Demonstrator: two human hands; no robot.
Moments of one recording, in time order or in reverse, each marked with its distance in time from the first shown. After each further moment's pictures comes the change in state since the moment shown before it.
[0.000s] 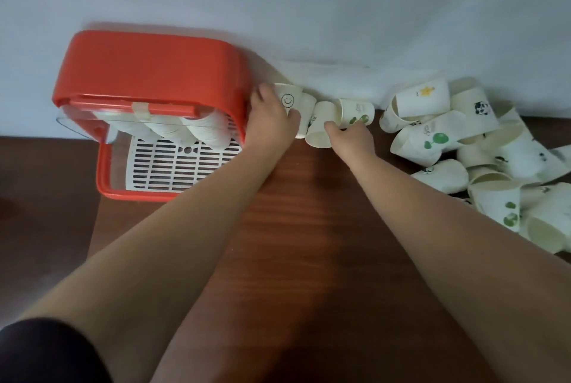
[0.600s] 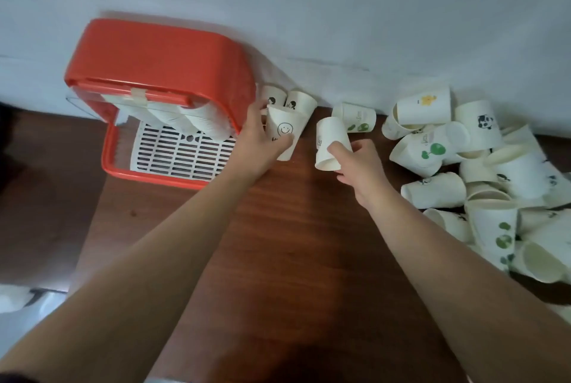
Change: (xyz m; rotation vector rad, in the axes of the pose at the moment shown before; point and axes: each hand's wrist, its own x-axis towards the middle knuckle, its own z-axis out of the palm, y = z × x) left_hand -0.048 -0.010 -0.005 -0.353 -0.069 -0.102; right_hand -0.019 0.044 -0.023 0.343 -0.195 0.071
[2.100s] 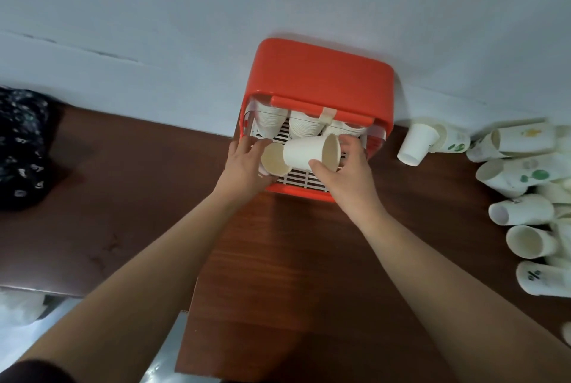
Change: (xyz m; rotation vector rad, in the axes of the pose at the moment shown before) left_hand -0.003 -0.187 -0.252 0.470 -0.049 0.245; right_hand -0.133 -0.077 0.261 -0.254 0.052 -0.480
